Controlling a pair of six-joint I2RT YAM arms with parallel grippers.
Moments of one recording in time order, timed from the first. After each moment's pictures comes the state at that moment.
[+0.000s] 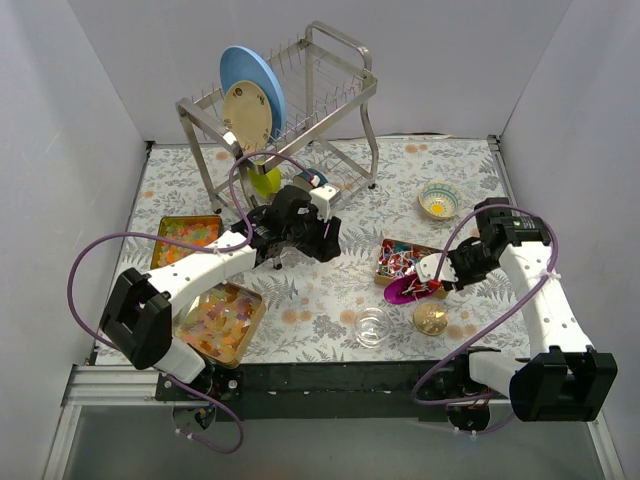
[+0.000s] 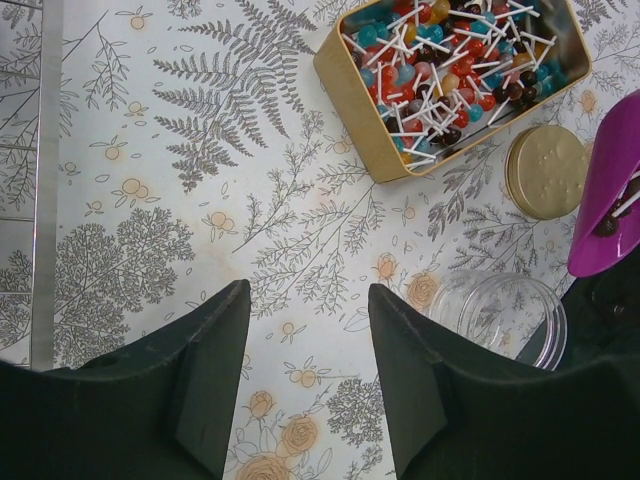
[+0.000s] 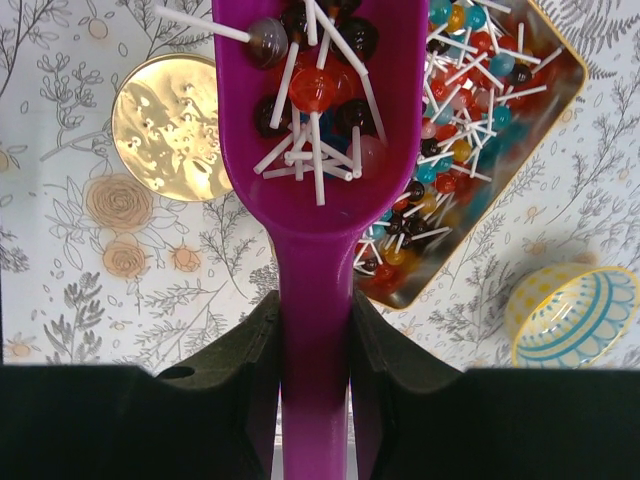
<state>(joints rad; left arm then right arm) -0.72 1.50 1.12 -0.28 0.24 -0.19 0.03 1.14 1.06 -1.35 -0.45 -1.89</state>
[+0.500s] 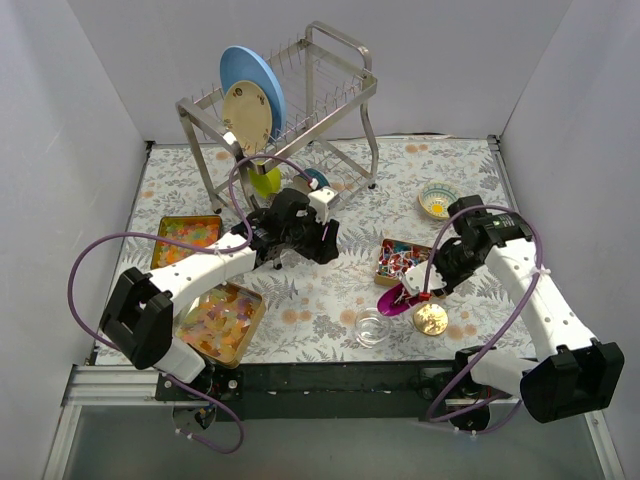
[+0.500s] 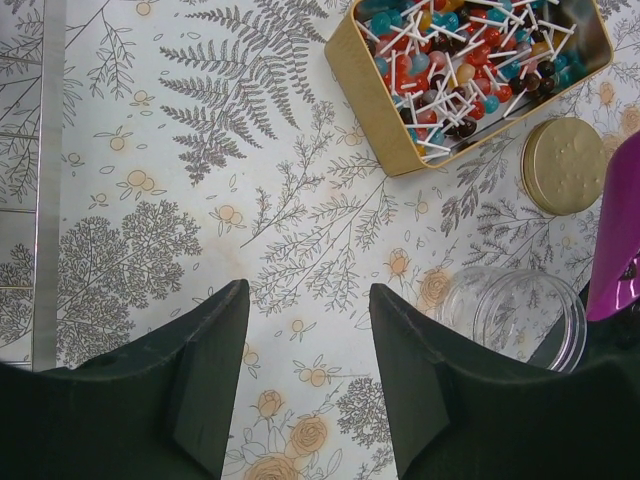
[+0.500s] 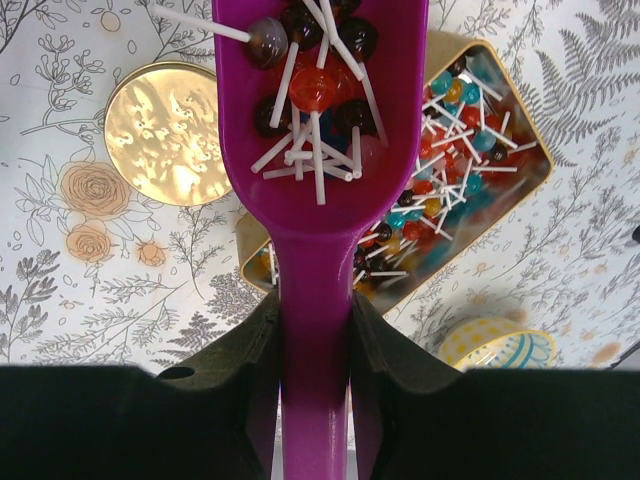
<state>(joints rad) -0.72 1.50 1.09 -0.25 0.24 -0.18 0.24 1.16 1.09 -1.35 -0.35 -1.93</state>
